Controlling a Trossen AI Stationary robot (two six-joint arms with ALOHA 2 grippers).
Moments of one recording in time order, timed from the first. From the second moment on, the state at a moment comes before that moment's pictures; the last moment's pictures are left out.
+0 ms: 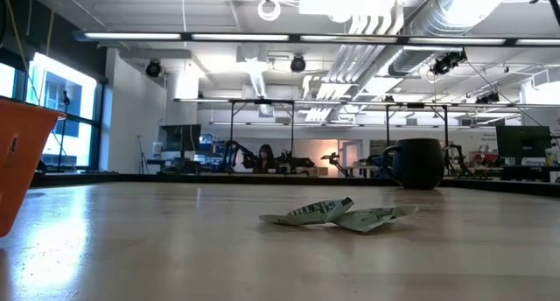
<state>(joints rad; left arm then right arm) -1.24 1.19 0.80 -0.50 -0.70 -1.42 0.53 2.32 2.25 -1.08 0.29 0.59</state>
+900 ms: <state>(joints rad) -1.28 1.34 0.65 -0.39 -0.36 -1.51 0.61 2.40 2.24 -1.41 0.42 0.81</state>
